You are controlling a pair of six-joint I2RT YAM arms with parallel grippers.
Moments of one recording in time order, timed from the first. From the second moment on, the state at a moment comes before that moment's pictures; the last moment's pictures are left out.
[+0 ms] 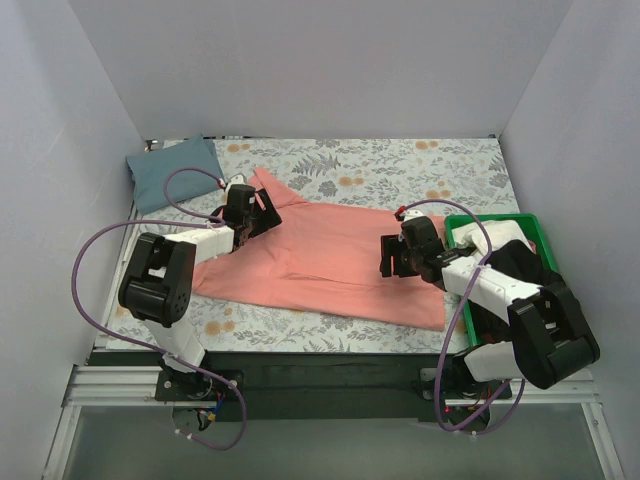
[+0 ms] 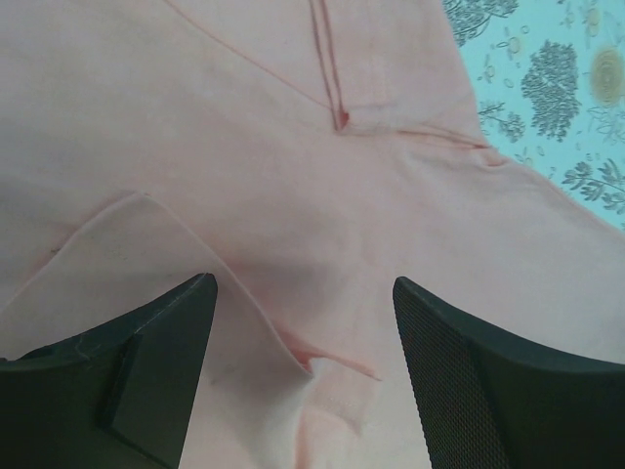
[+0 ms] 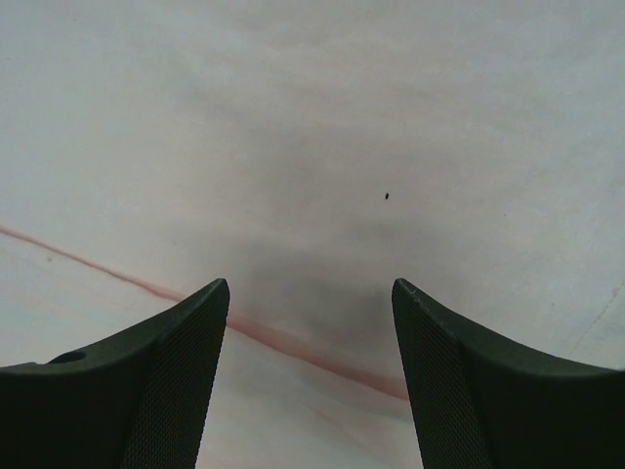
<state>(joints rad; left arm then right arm) -0.30 1.74 0.94 0.12 -0.08 -0.65 0.48 1.33 0.65 -0.18 0.04 0.31</state>
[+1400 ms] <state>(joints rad) -0.30 1.66 0.77 0.17 -0.19 -0.66 0.53 1.26 0.51 -0.13 -0.02 0.45</state>
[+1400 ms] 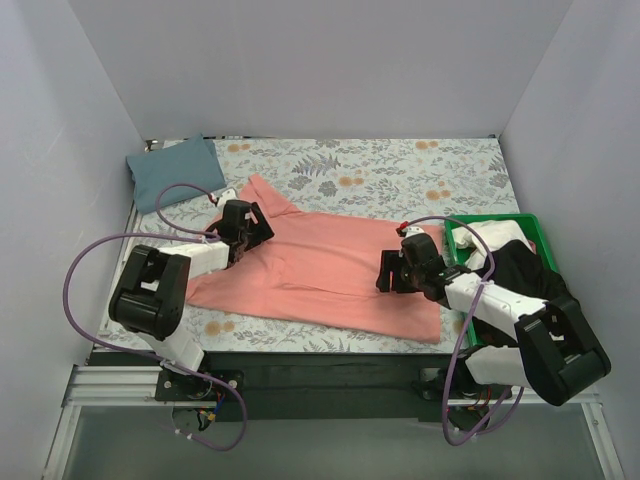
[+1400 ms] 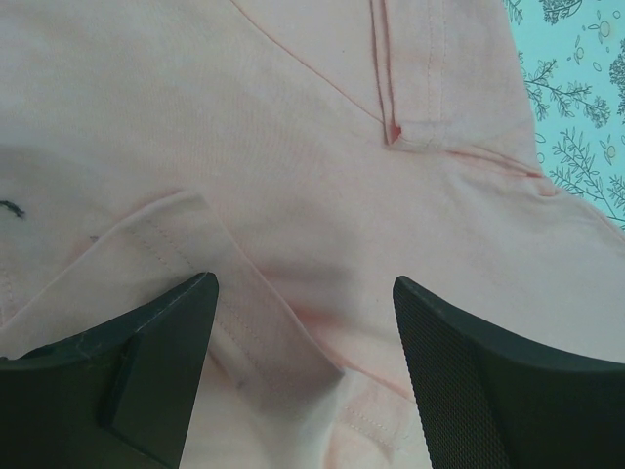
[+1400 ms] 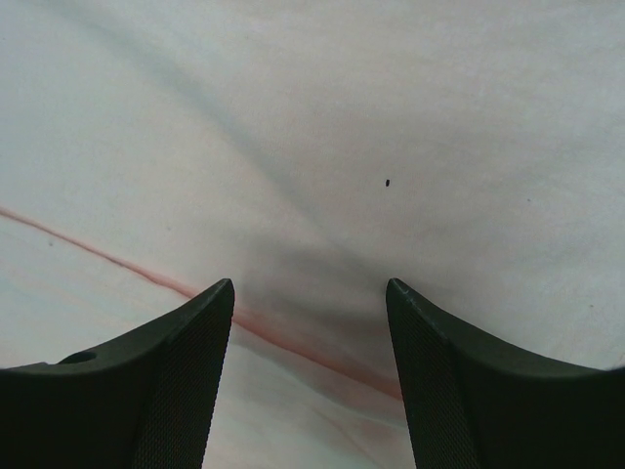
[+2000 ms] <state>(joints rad) -0.30 1.59 0.71 0.15 -0.23 -0.67 0.58 1.26 0.53 -0.17 -0.01 0.47</state>
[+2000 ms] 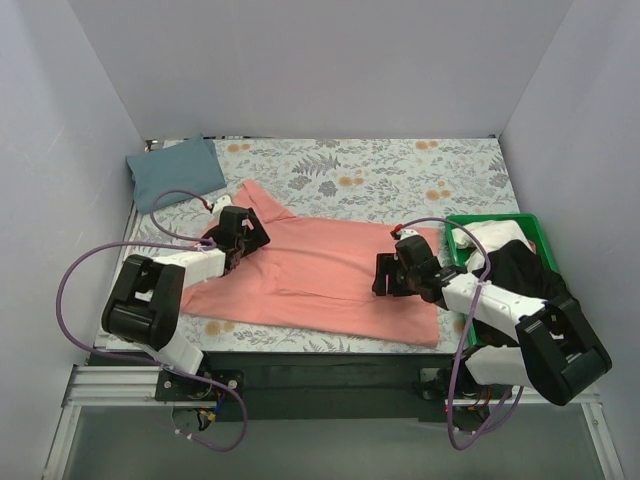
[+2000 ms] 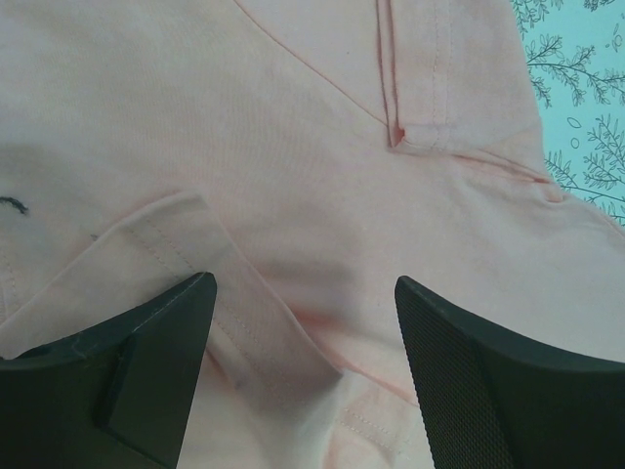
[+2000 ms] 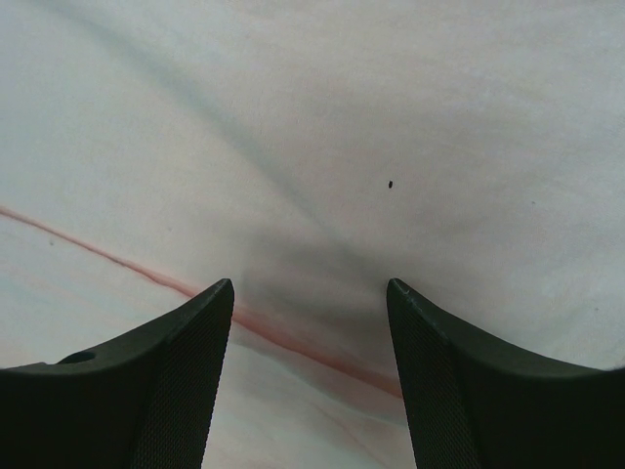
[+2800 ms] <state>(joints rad) -0.26 1.53 0.83 0.02 -0.17 -0.61 0.61 1.32 0.81 -0.31 0.17 0.39</state>
